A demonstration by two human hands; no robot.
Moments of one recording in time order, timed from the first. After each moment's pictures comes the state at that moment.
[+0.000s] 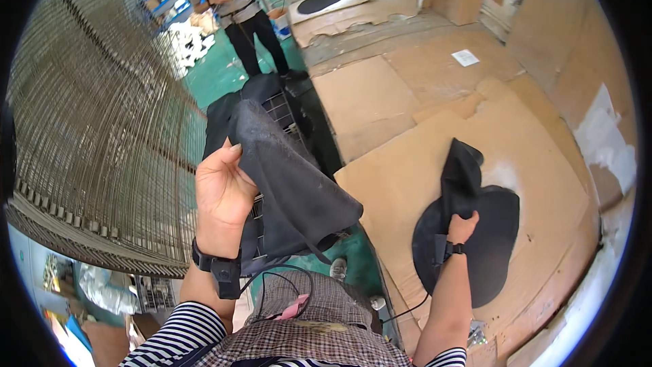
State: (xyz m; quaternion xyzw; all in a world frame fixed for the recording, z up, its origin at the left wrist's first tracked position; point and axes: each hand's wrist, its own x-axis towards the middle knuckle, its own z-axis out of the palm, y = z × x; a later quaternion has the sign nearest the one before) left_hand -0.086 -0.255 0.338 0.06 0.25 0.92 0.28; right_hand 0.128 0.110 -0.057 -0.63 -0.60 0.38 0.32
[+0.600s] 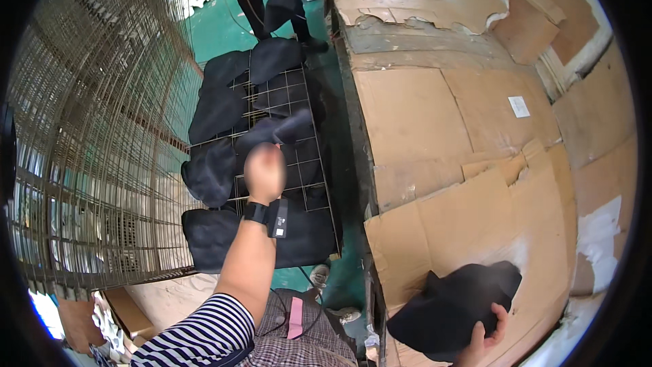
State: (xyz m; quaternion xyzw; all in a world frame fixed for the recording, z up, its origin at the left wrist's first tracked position) left_hand -0.369 -0.307 0.038 -0.18 0.22 0.96 -0.05; right_hand 0.086 -0.031 0.210 -0.38 -0.69 0.52 0.31
